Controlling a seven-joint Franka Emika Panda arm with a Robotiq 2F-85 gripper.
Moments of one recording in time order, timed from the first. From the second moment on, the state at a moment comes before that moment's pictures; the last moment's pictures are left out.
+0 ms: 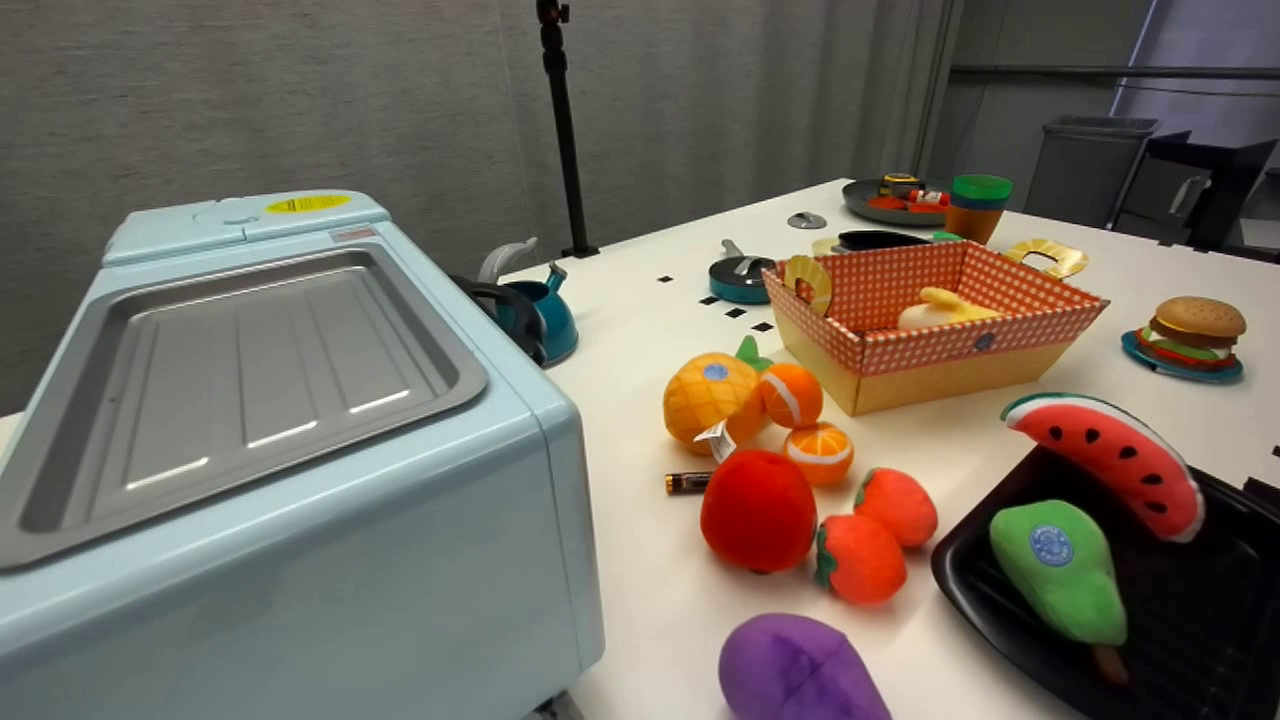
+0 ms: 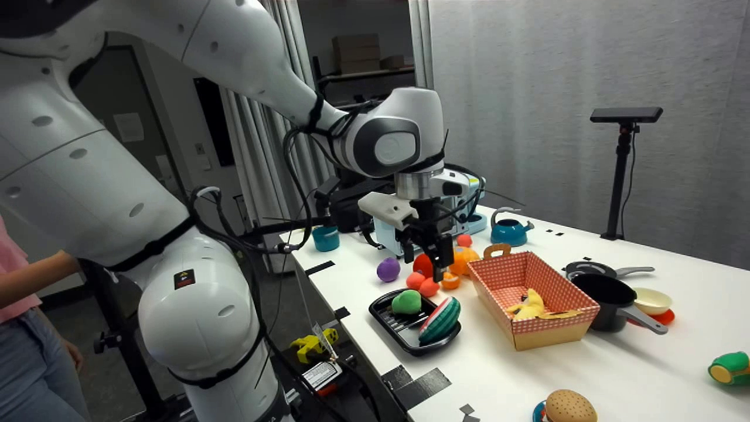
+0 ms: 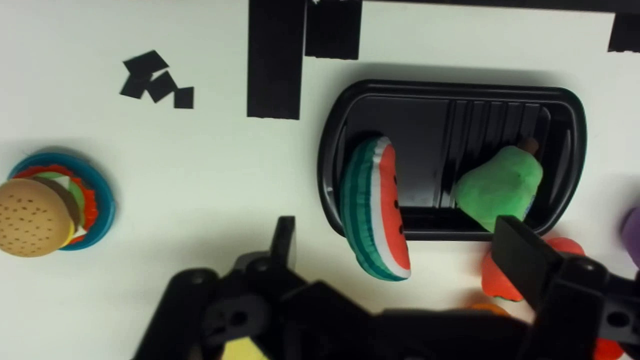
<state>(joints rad) 0.04 -0.40 0.01 -2.70 0.10 2.30 -0.04</state>
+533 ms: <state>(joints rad) 0.13 -0.11 0.01 -2.70 0.24 2.55 -0.23</state>
